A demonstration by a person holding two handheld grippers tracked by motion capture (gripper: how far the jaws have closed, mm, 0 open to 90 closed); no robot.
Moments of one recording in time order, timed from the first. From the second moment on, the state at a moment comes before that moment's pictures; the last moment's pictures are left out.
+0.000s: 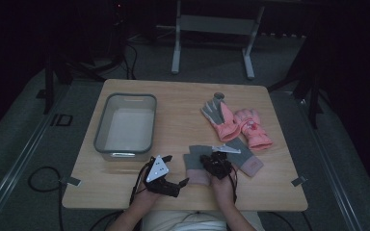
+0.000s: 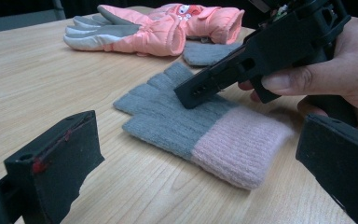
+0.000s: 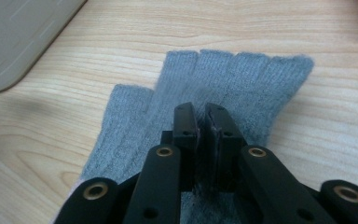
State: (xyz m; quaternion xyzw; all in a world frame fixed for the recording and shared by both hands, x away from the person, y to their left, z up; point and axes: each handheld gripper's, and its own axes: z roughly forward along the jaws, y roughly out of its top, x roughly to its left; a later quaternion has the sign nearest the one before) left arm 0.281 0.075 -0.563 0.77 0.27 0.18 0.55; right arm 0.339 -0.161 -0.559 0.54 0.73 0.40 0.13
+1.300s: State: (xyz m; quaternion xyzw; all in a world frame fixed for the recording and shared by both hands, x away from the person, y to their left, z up) left arm 0.281 0.075 -0.563 0.76 0.28 0.18 0.55; right arm 0.402 -0.313 -0.539 0.35 0.87 0.33 0.13
